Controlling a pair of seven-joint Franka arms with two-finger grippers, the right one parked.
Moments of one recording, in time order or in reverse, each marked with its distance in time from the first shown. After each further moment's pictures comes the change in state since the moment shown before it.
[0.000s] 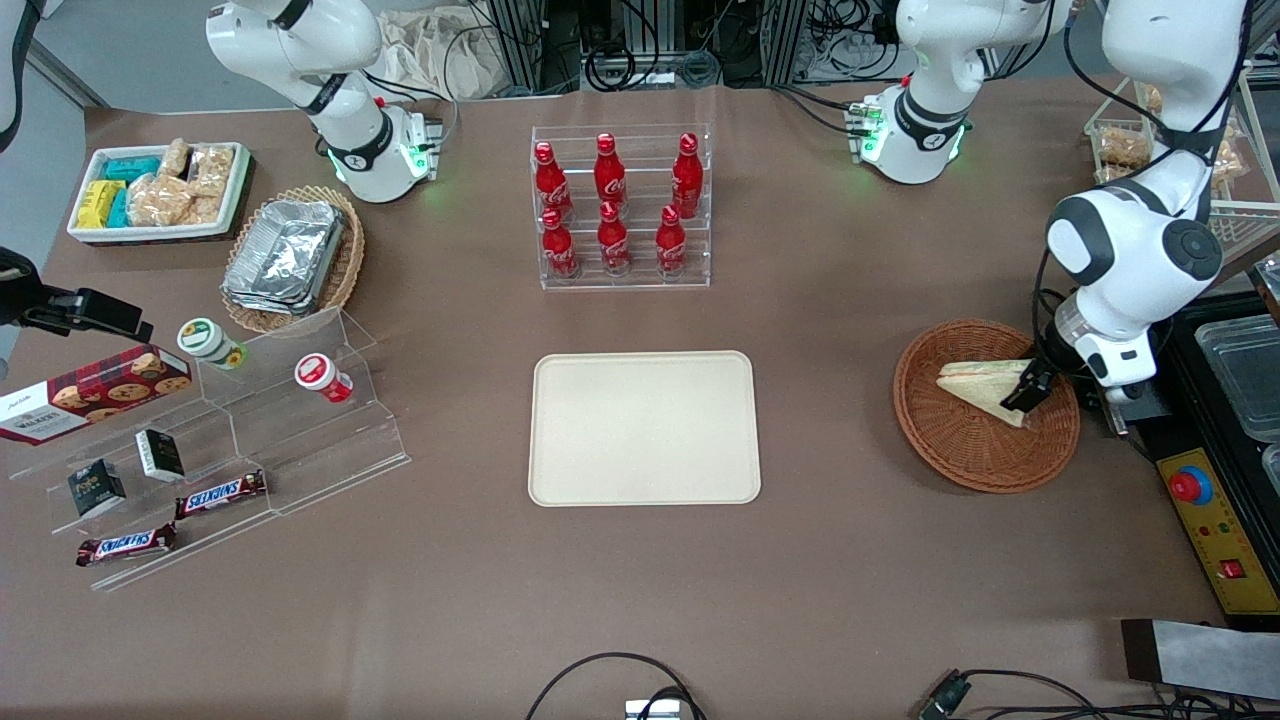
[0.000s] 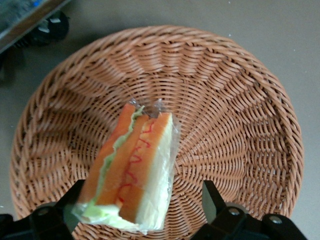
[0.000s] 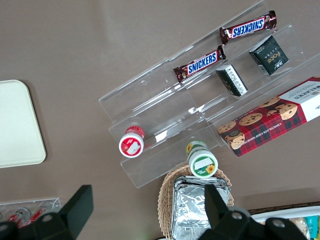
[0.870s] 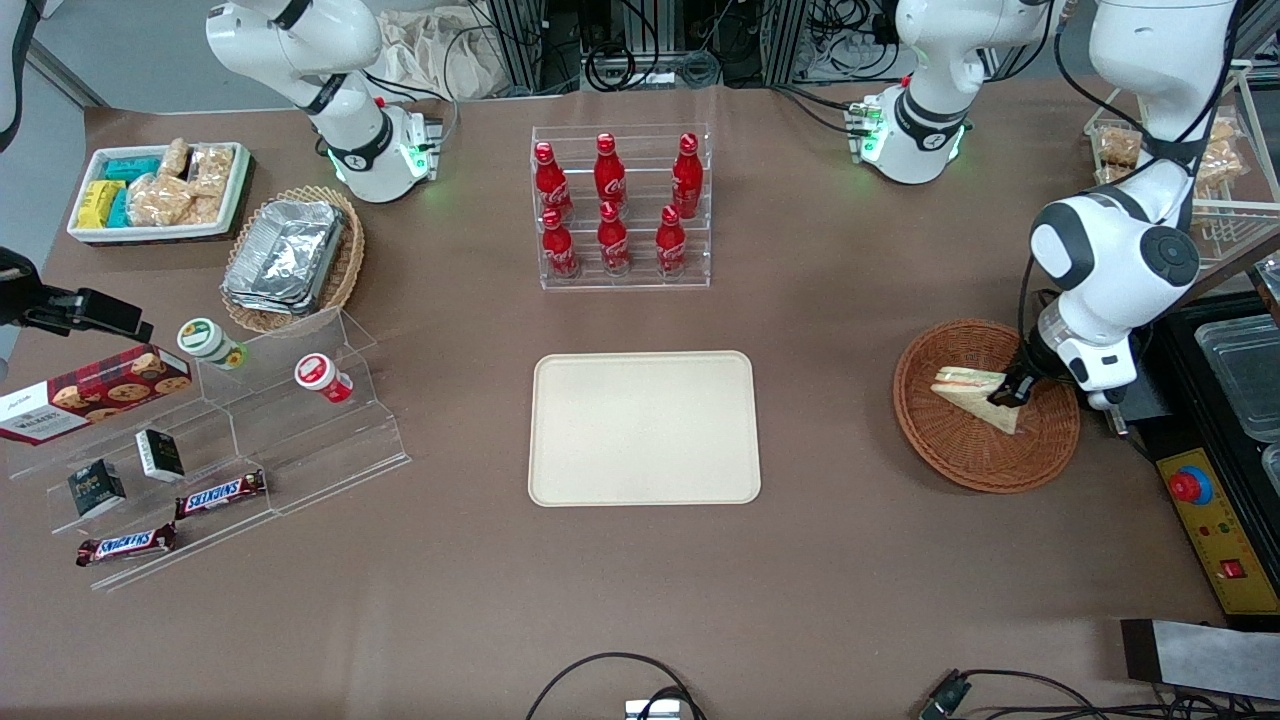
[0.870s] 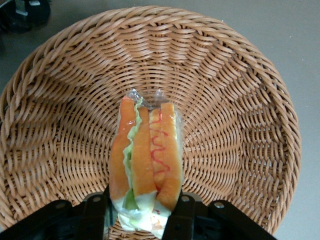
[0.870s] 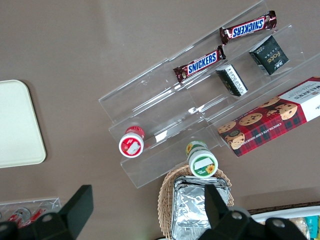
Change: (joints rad) arm -0.027 0.017 -0.002 -0.001 -0.009 0.023 -0.011
